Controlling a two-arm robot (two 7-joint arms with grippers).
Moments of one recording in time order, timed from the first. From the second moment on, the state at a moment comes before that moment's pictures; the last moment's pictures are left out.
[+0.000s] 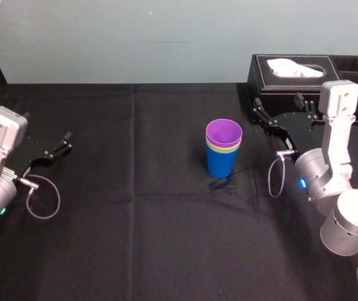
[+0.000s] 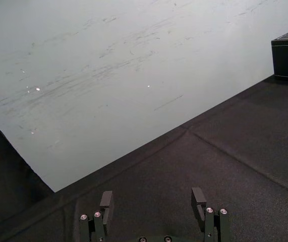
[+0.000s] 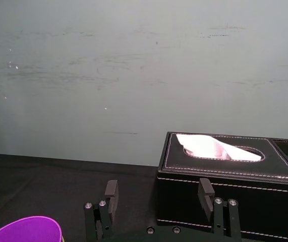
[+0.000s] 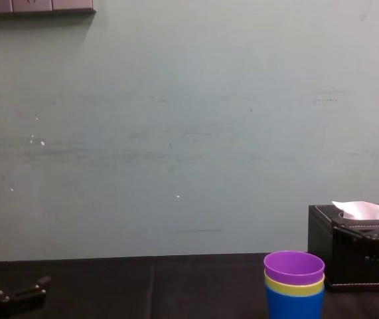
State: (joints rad) left arm -0.20 0.60 0.45 -1.41 -0.25 -0.12 0.03; right arm 0.22 0.25 -0.27 -1.37 0.25 -0.10 -0.05
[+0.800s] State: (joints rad) left arm -0.20 0.60 0.45 -1.41 -0.25 -0.12 0.03; right arm 0.22 0.25 -0.27 -1.37 0.25 -0.10 -0.05
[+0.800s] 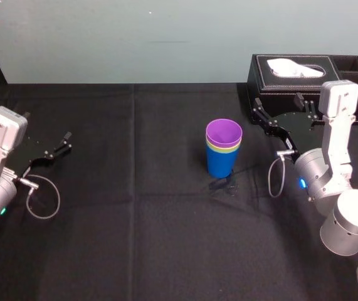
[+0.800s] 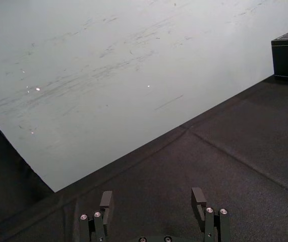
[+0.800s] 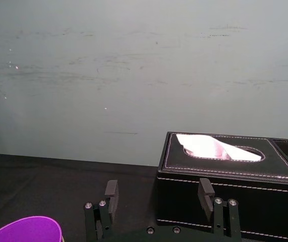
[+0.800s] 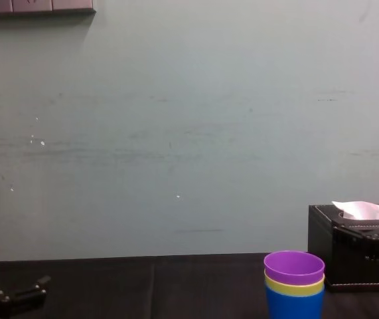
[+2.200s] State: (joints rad) left arm -0.20 0.60 0.45 -1.41 -0.25 -0.12 0.03; right arm 0.22 0.25 -0.27 -1.37 0.25 -0.10 -0.05
